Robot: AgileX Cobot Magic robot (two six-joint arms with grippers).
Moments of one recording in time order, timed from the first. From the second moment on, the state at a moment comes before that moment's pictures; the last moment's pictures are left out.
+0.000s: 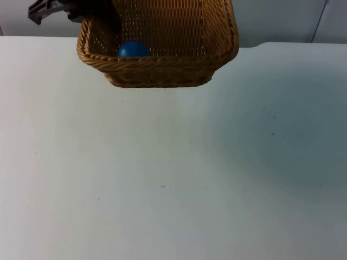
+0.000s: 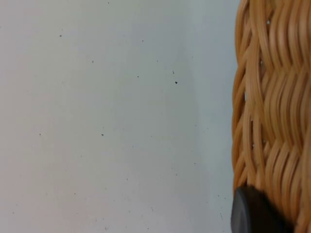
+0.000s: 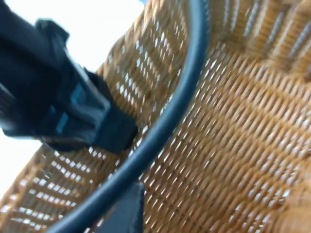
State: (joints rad) right arm 0.60 1.88 -1.75 -0.08 0.68 0.02; left arm -0.20 2.06 -1.68 -0.59 0.83 0.08
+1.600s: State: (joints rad) right arm 0.08 1.67 -1.72 -0.16 0.85 0.05; left arm -0.20 2.06 -1.68 -0.59 0.84 0.08
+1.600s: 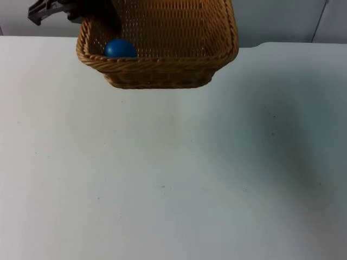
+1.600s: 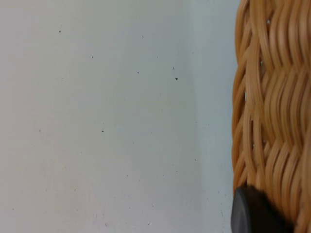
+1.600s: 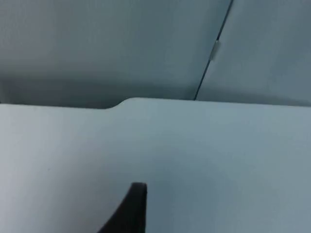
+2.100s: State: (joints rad) right arm 0.08 1.02 -1.05 -0.20 0.74 0.16; left arm -0.20 2.06 -1.68 -0.59 0.84 0.08
